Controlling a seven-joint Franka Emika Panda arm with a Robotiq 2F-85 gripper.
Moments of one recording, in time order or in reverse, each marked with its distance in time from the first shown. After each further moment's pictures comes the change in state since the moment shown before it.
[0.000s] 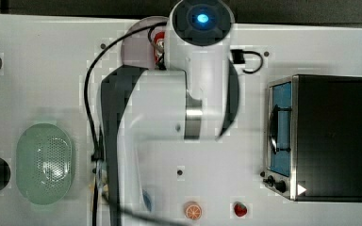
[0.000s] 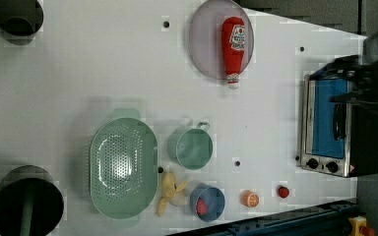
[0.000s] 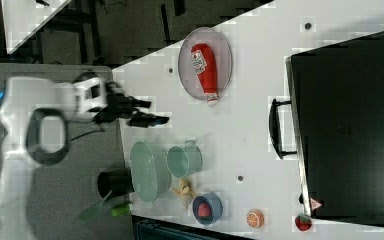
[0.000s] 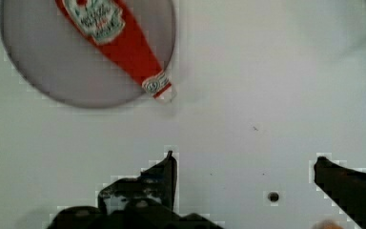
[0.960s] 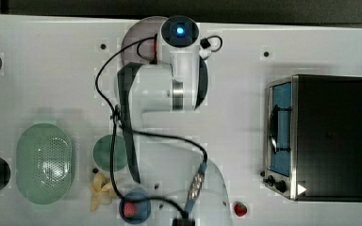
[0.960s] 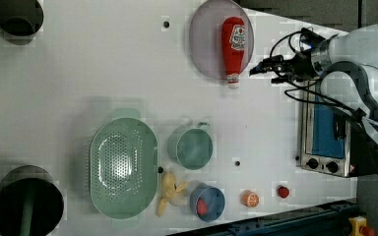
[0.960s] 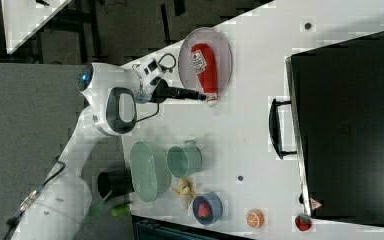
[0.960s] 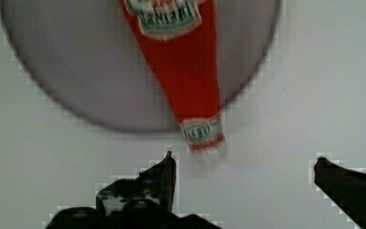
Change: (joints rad) arm 0.040 0.323 -0.001 0.021 -0.024 0.330 -0.337
